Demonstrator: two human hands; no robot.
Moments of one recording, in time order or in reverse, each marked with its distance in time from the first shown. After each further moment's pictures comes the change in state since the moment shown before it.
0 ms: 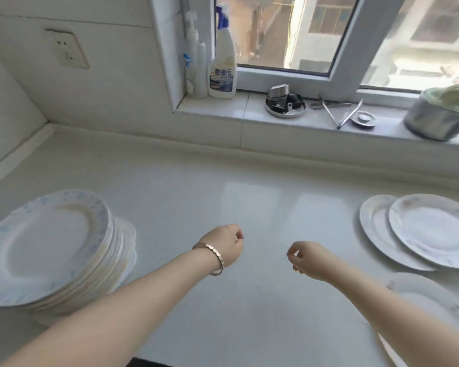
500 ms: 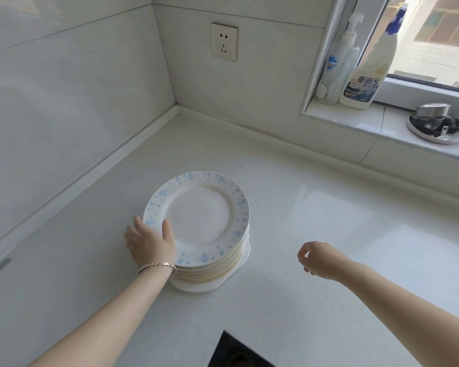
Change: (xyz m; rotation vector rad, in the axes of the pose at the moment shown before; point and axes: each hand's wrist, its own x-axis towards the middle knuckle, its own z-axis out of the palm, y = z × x) left_hand -0.120 -0.282 -0.108 -0.414 0.998 -0.753; right_hand 0.050 -0.209 0.092 -0.256 -0.135 -0.200
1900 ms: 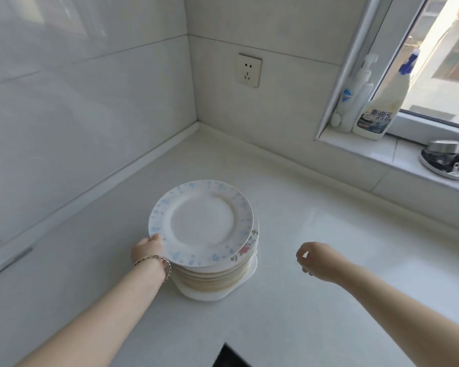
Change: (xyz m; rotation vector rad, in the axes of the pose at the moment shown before) left_hand 0.007 0.000 -0.027 -0.686 -0.005 -0.530; right_hand -0.012 -0.034 -0.032 -0.042 0.082 -0.098
